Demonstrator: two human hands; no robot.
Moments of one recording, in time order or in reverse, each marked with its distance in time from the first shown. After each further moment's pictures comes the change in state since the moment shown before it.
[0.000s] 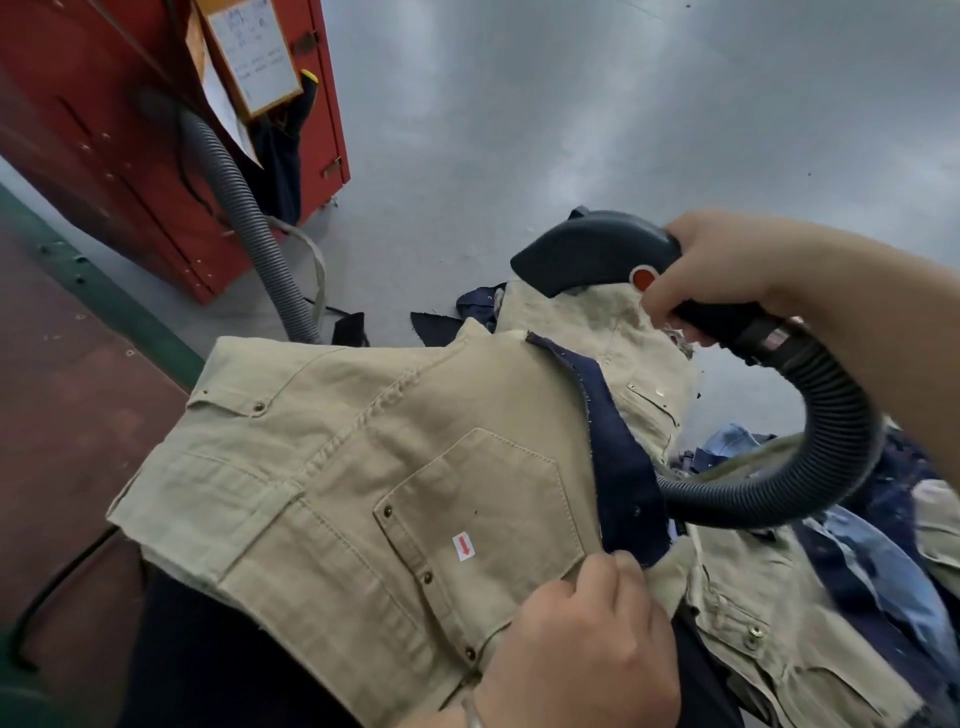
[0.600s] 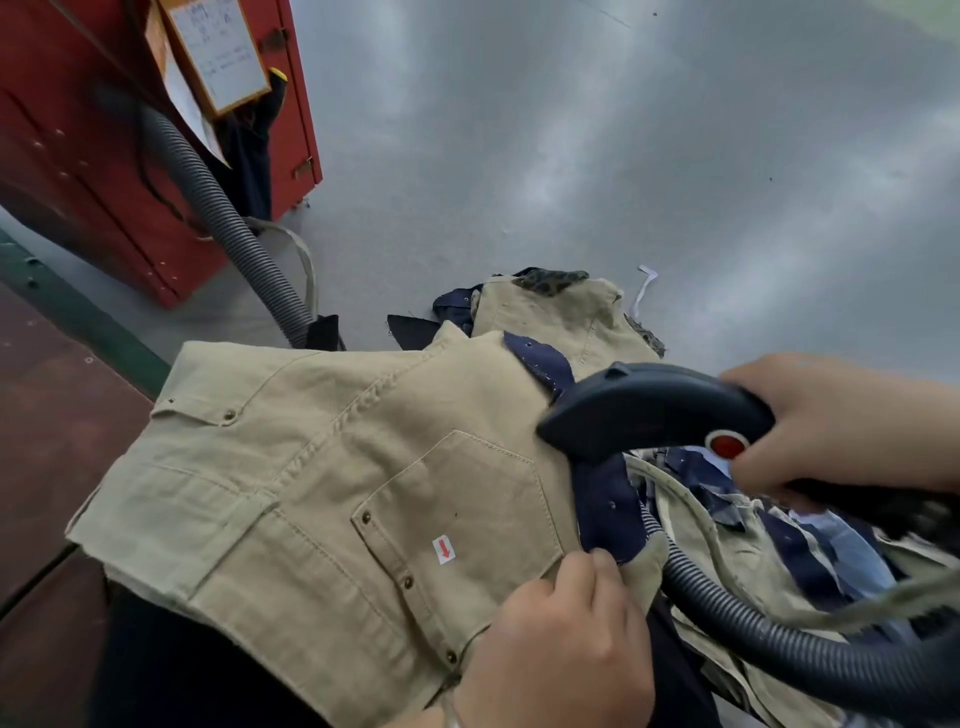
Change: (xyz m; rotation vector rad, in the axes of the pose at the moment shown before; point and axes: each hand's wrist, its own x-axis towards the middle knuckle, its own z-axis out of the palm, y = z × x) left_hand 0.001 -0.002 0.001 -0.041 0.026 0.050; right_hand -0.095 0.054 0.017 -0.085 -0.257 0.004
